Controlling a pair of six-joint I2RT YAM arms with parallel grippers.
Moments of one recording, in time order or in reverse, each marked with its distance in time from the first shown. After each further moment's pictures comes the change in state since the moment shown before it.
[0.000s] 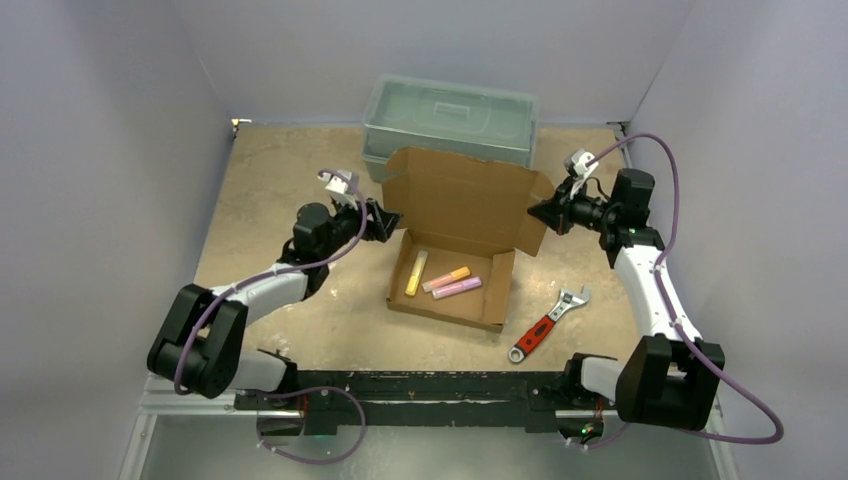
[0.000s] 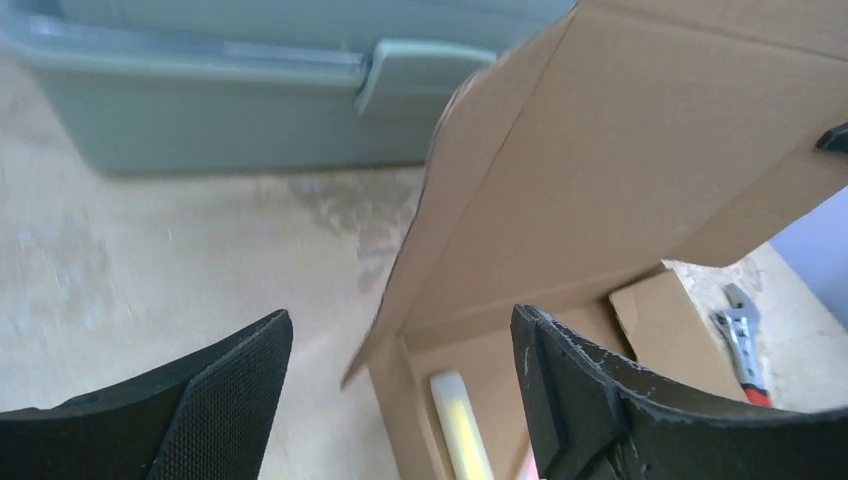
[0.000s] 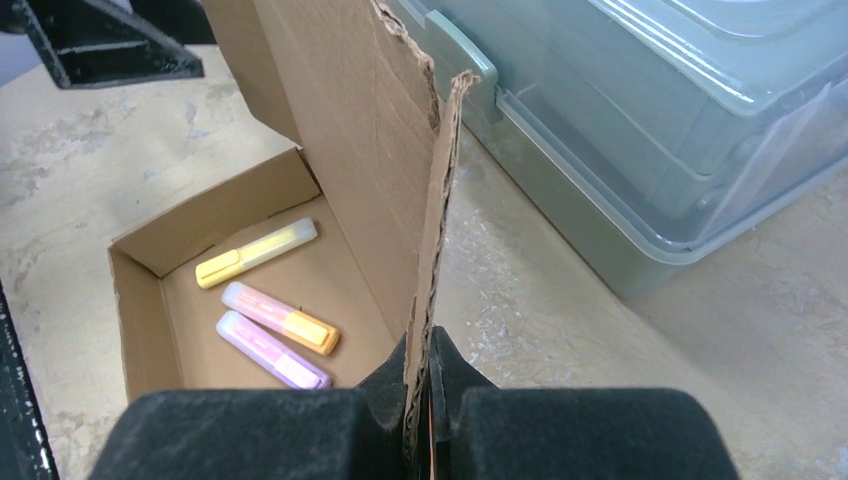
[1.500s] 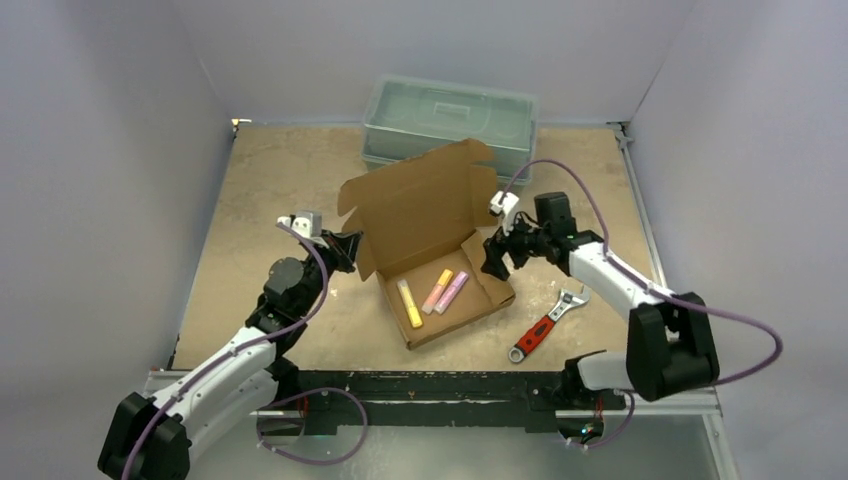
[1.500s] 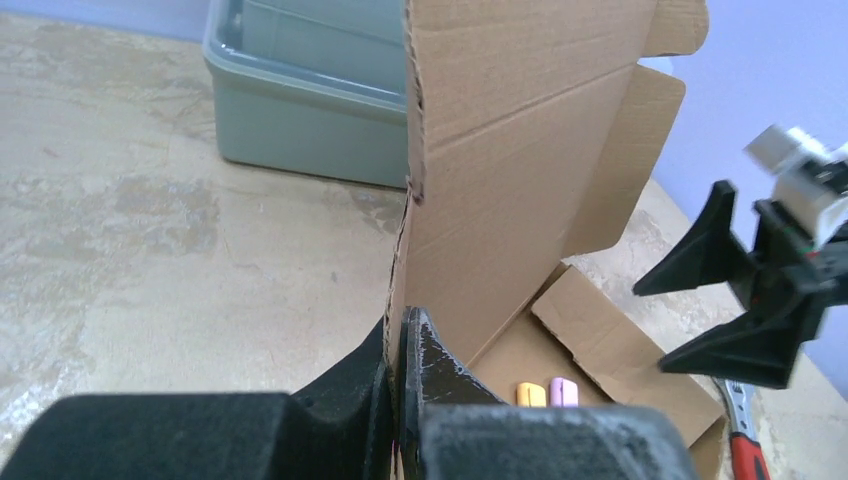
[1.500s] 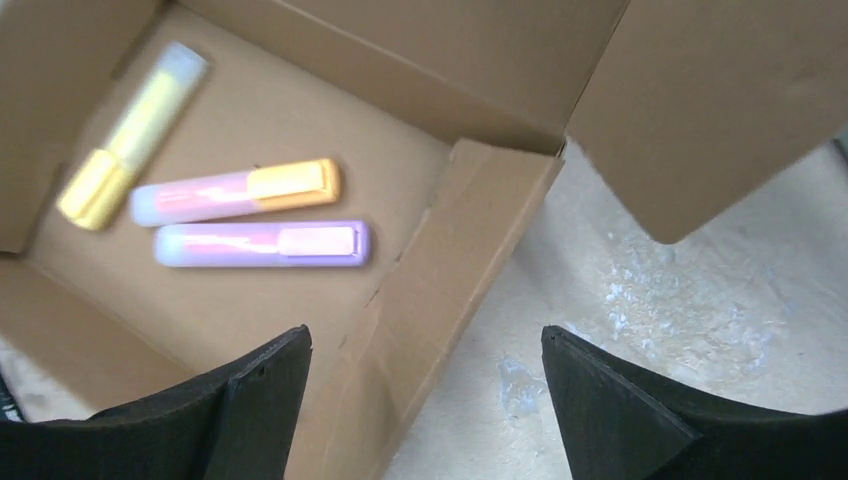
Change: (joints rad) left arm -0.125 -0.557 -0.250 -0.138 -0.341 -0.002; right arm 0.362 0.115 -0.112 -0.090 0.334 -0.116
